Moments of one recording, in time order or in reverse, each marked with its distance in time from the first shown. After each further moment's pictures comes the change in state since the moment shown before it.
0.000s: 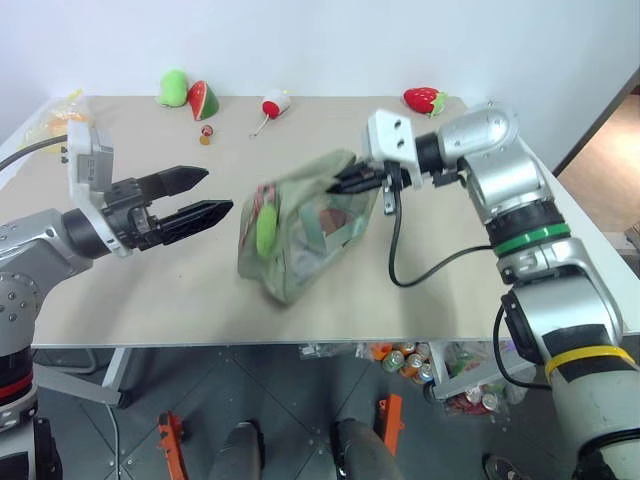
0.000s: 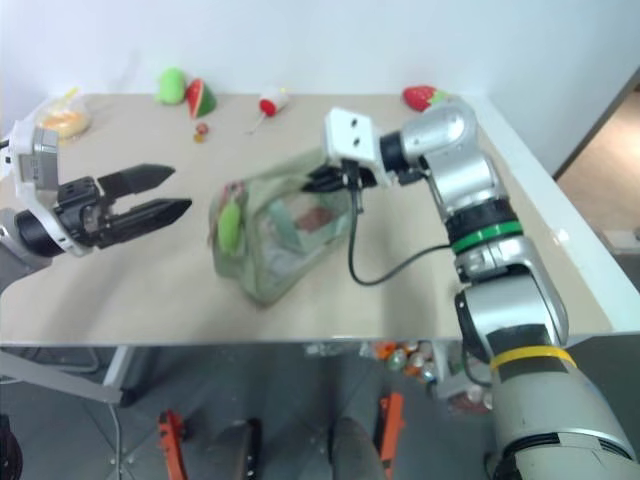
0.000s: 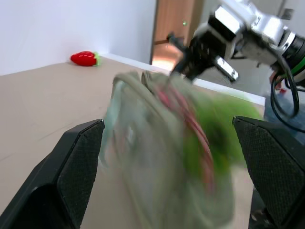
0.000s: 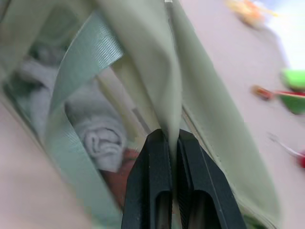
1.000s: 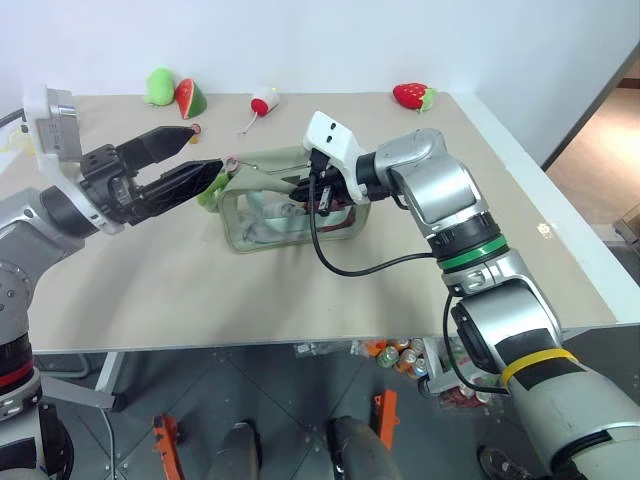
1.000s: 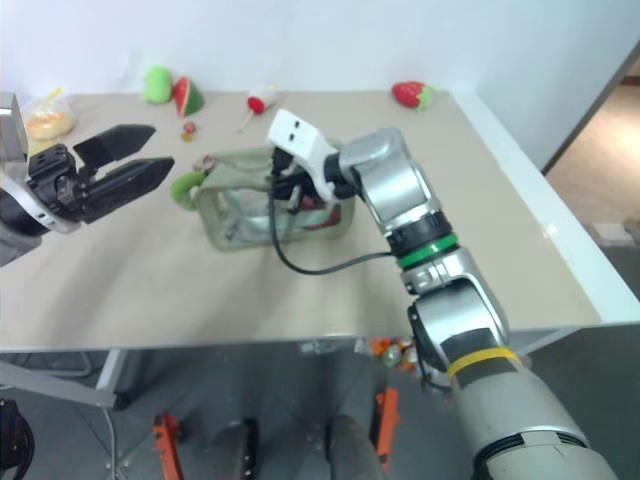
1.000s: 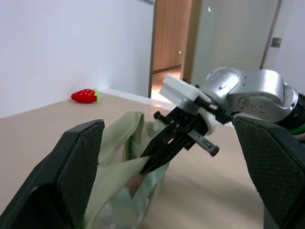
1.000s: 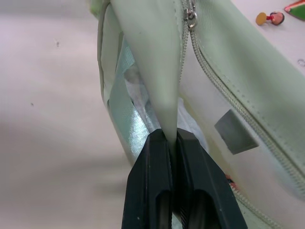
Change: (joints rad) left arm -0.090 -0.019 0.041 0.003 -0.072 -0.032 0.056; right arm 0.078 0.230 -0.003 -0.268 -0.074 0.692 -0.244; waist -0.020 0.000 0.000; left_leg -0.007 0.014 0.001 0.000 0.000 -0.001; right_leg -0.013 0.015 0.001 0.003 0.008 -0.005
